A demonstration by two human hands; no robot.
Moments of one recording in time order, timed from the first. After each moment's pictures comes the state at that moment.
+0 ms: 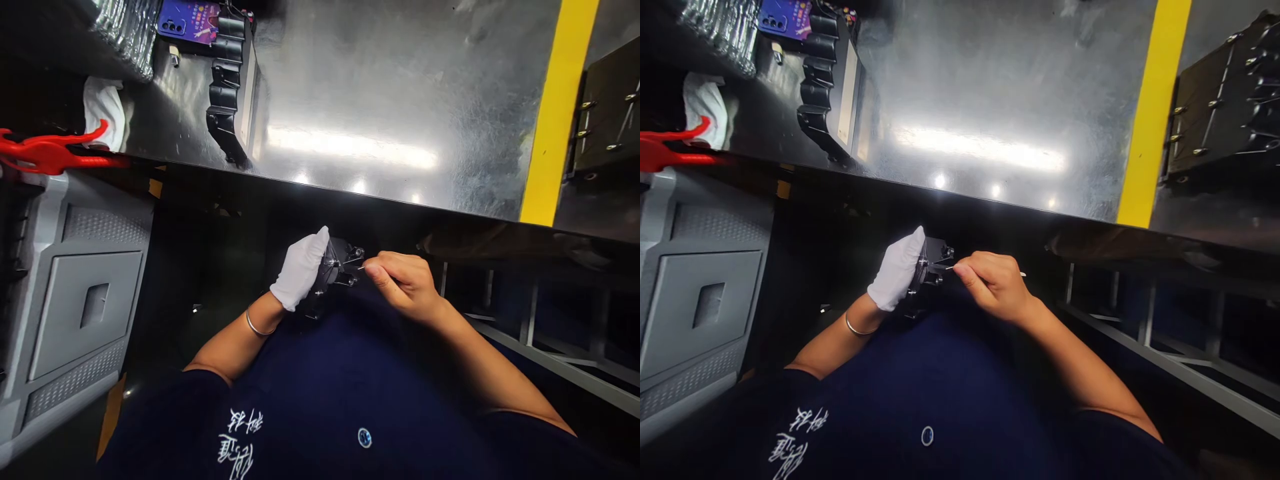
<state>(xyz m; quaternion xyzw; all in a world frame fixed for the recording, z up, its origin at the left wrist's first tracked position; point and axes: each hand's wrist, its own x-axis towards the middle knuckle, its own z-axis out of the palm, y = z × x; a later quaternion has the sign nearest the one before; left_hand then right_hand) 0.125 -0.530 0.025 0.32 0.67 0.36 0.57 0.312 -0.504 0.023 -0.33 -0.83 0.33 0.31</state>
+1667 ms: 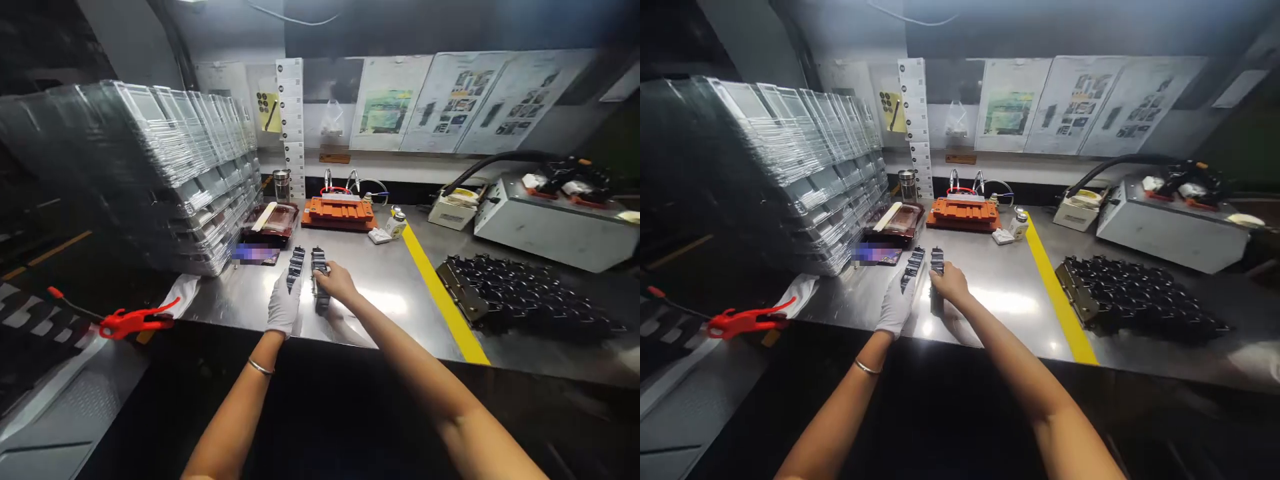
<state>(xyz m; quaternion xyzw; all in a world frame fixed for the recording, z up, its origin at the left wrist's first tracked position) 0.046 -0.356 0.039 0.50 0.68 0.48 0.22 0.187 -0.292 0.078 -0.60 -0.72 0.25 0.23</state>
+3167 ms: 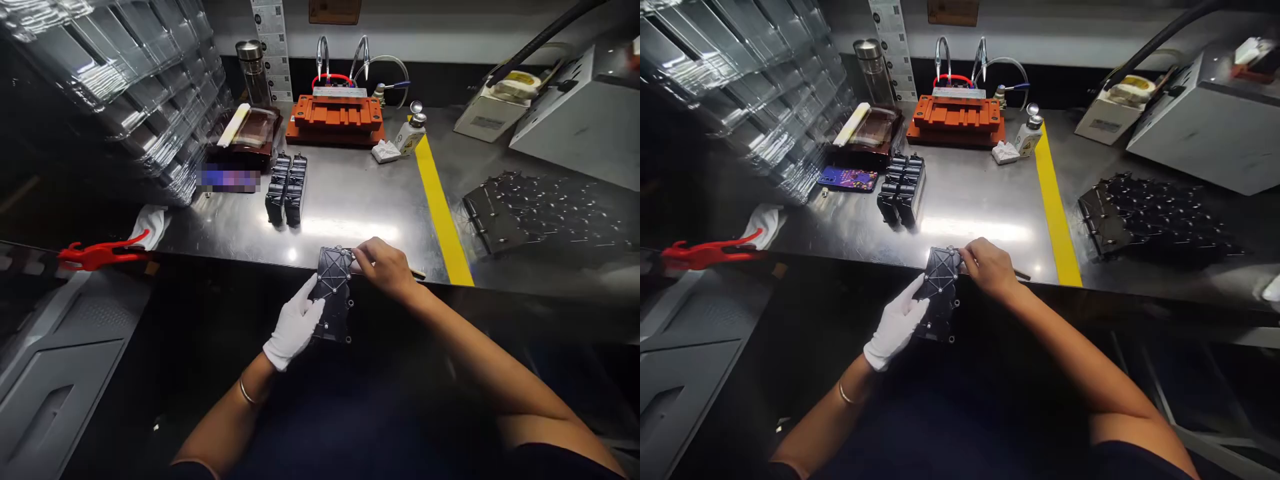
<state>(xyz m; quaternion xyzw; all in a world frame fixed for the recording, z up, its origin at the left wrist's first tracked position) 0.127 -0.511 0.028 0.38 0.59 0.41 0.59 0.320 -0.390 0.029 -0.49 -0.84 0.03 0.23</state>
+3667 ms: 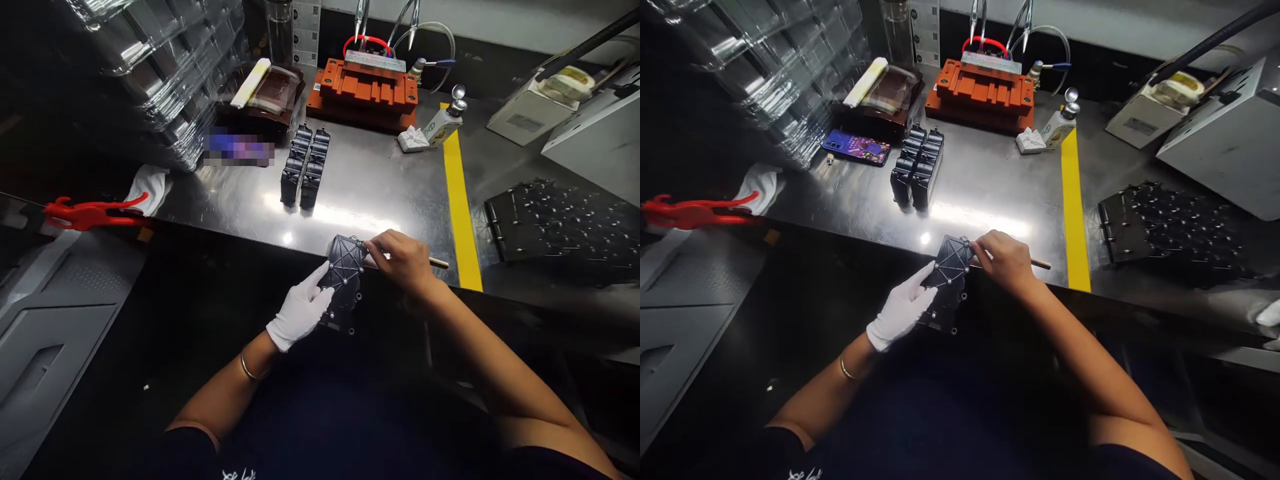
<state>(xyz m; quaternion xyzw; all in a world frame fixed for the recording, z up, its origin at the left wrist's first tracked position) 0.119 -0.508 0.025 0.39 0.56 0.41 0.61 0.320 -0.380 0.039 -0.43 -0.88 -0.04 0.22</state>
